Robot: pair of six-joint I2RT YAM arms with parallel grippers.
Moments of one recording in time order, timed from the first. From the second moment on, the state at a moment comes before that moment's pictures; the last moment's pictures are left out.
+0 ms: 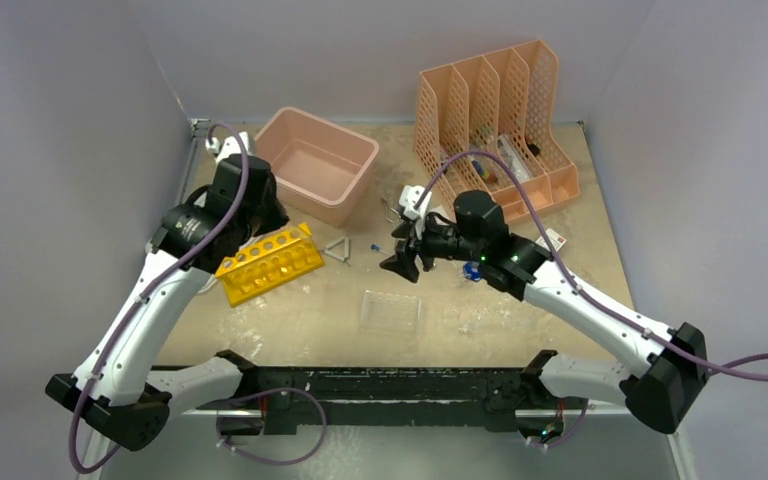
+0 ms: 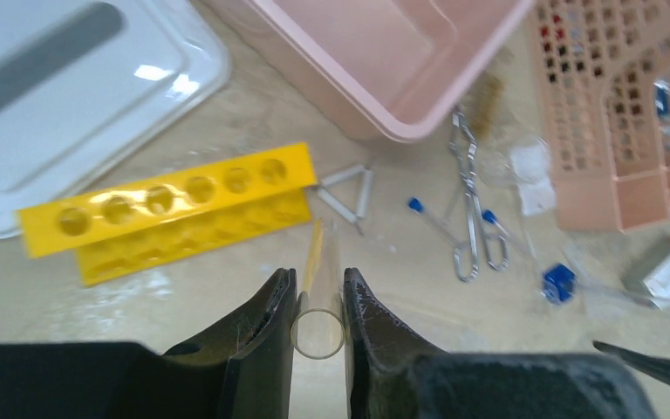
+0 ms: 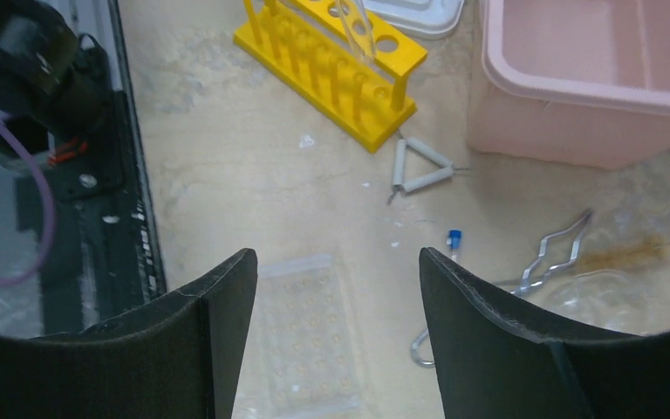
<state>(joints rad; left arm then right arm) -0.49 1.10 1.36 -0.97 -0.31 -0.68 0.75 1.13 0.94 -0.17 -0.44 -0.20</state>
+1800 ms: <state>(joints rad) -0.02 1.10 1.24 -1.09 -0.48 -0.56 0.75 1.27 0.95 -0.27 -0.25 0.25</state>
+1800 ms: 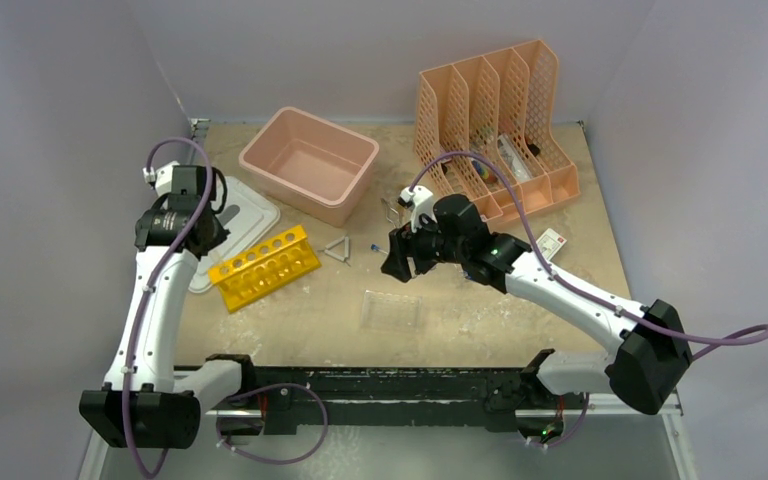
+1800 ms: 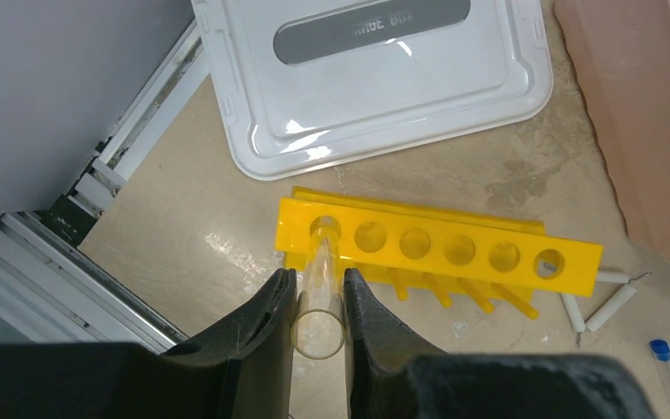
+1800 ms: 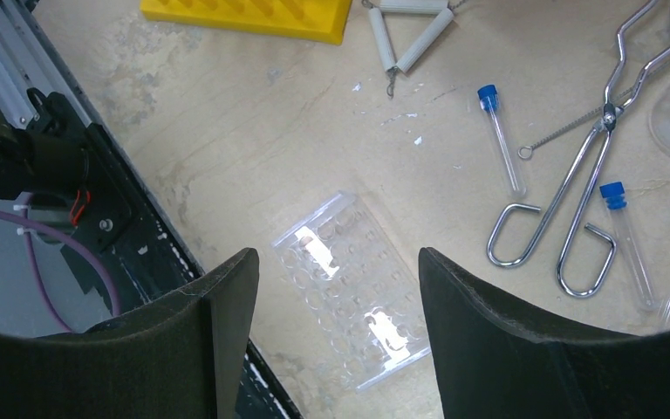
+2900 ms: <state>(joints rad) -0.01 0.98 0.98 -0.94 -0.40 -0.59 0.75 1.27 0.89 -0.22 -0.25 0.27</state>
